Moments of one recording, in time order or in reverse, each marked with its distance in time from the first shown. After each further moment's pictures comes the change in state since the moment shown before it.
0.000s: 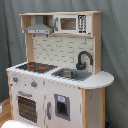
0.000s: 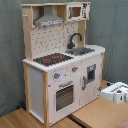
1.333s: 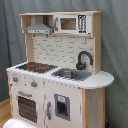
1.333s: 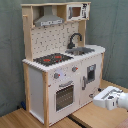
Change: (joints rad) arm -0.177 0.085 0.028 0.127 -0.027 0.122 -0.029
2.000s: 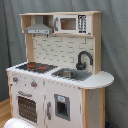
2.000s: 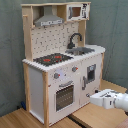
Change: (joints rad) arm -0.066 0.001 0.001 0.073 0.003 0.003 0.126
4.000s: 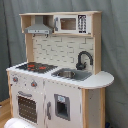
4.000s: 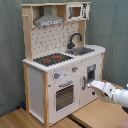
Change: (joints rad) arm -0.019 0.000 -0.015 -0.074 0.001 0.109 0.751
